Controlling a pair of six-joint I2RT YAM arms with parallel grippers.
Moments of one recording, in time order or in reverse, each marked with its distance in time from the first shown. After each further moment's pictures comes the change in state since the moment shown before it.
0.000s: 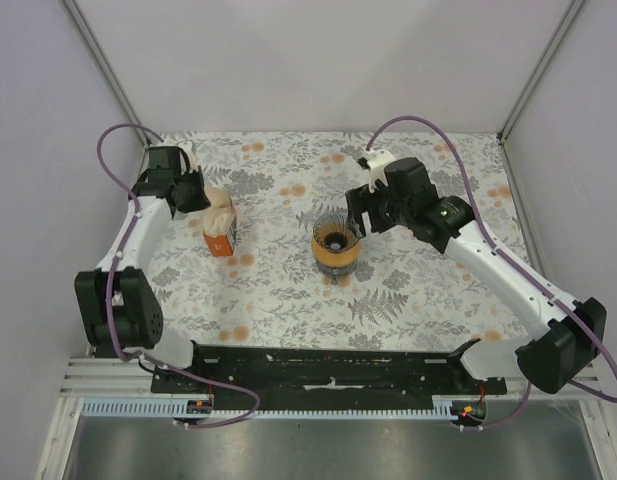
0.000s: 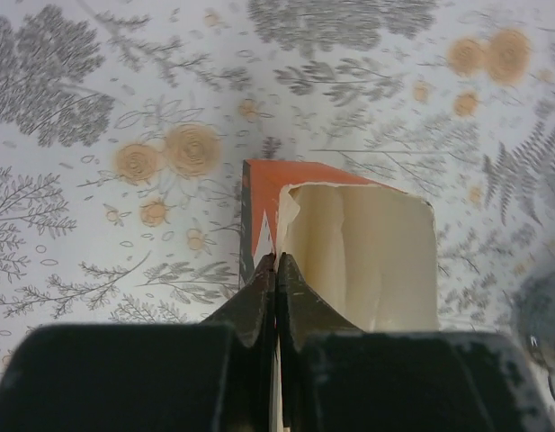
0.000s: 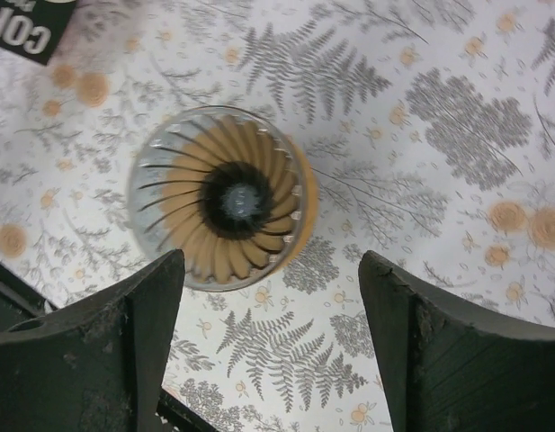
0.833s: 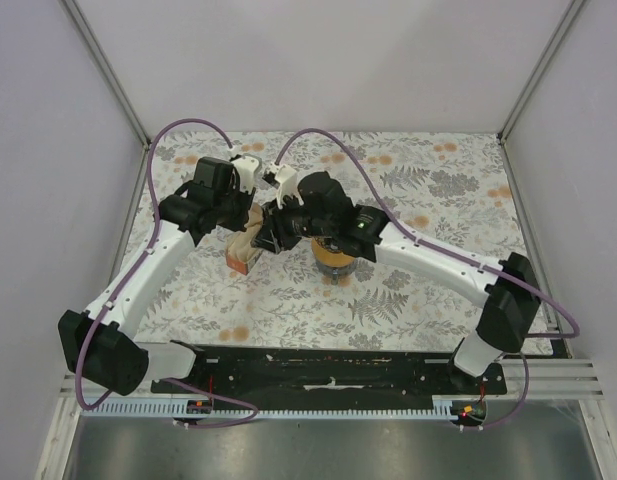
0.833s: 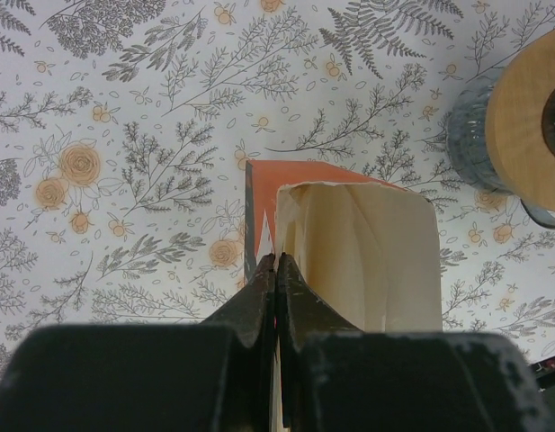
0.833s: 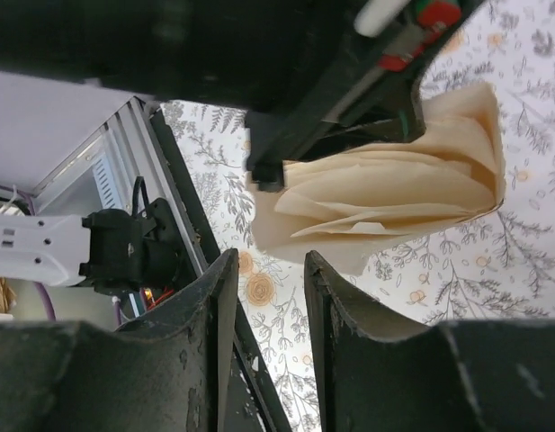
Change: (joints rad) left arm -0.443 -0.290 -0.023 -0.200 -0.114 0.234; right arm 0.381 0.271 0.180 0.418 -0.248 0.177
